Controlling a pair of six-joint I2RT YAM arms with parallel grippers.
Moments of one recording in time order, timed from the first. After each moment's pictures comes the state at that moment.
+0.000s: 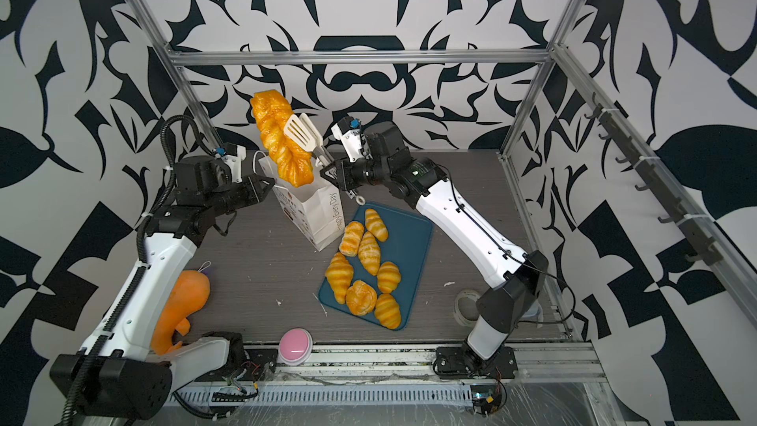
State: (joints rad) left arm -0.10 1.17 1.21 -0.56 0.42 -0.39; right arm 0.69 1.68 1.85 -0.61 -0.44 0.36
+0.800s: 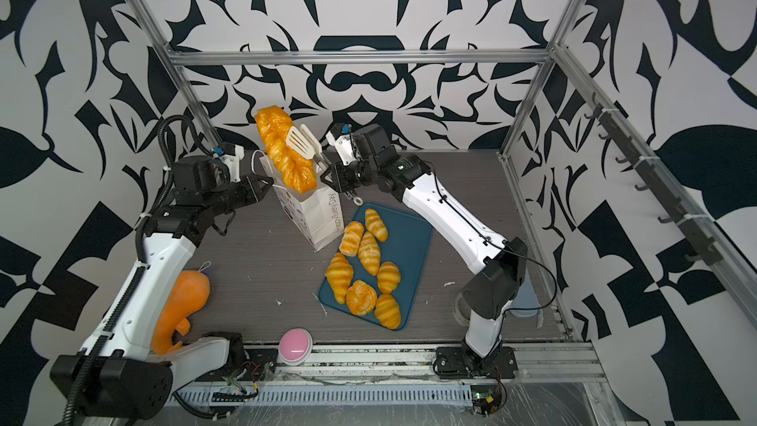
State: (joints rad) left arm -0.08 1.16 1.20 -0.55 0.43 -0.40; right arm 0.70 1.78 1.91 -0.71 -0.36 0.28
